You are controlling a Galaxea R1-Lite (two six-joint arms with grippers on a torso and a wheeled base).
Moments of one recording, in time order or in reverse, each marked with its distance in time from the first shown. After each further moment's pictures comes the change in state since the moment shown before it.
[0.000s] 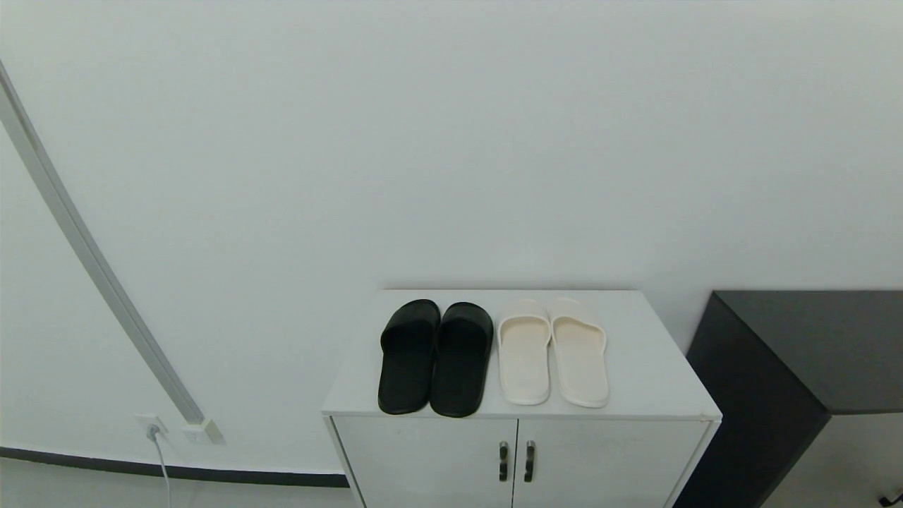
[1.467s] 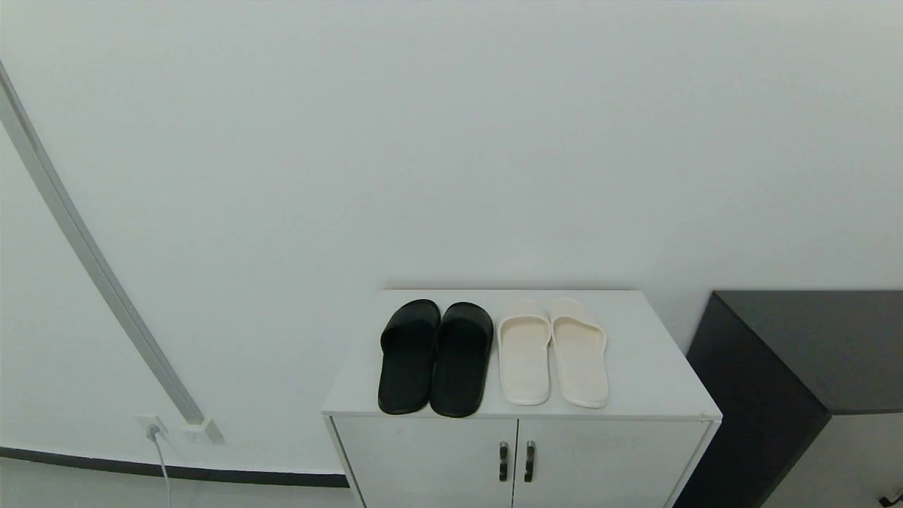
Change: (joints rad) left arm 0.001 0.000 0.000 0.000 0.006 0.003; right arm -0.075 -0.512 0.224 0.062 -0.117 -0.049
